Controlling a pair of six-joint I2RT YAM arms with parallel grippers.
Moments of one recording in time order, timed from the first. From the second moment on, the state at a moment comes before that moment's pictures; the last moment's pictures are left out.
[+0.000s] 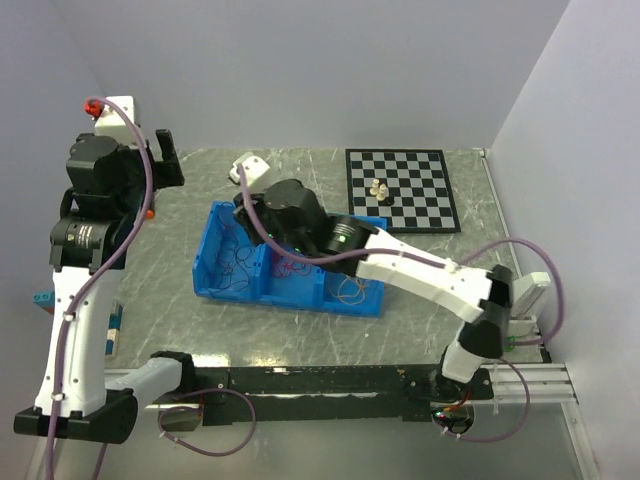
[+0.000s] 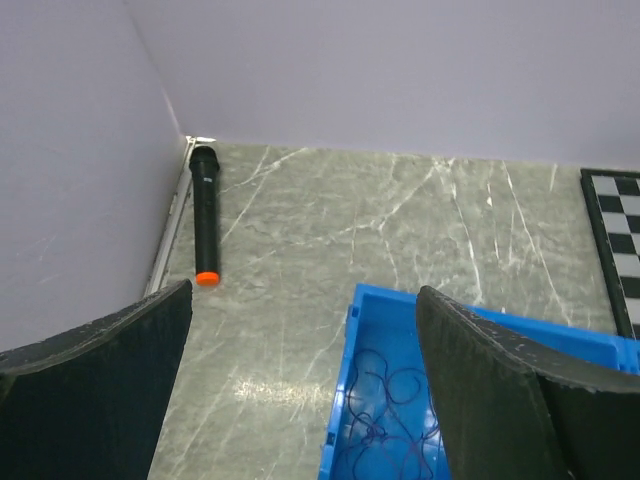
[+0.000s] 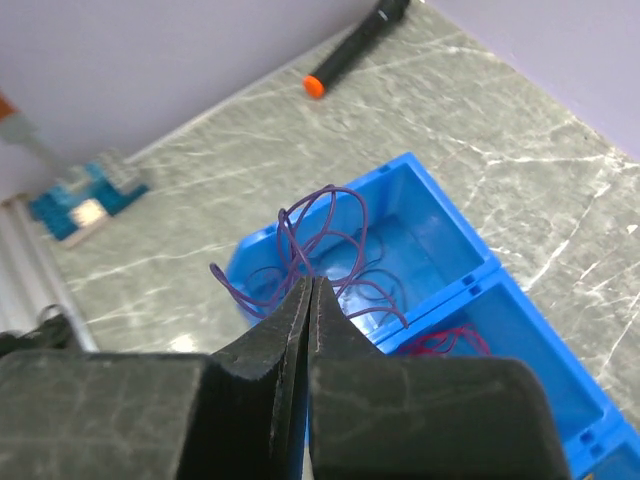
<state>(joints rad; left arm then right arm) -0.11 1.08 1.57 -0.69 -0.20 -0.04 1.13 1.64 1.70 -0.30 0.21 0.09</state>
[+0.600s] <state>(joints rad) -0.08 1.02 1.34 -0.64 -0.11 -0.08 1.00 1.90 1.87 -0.27 0.15 0.06</state>
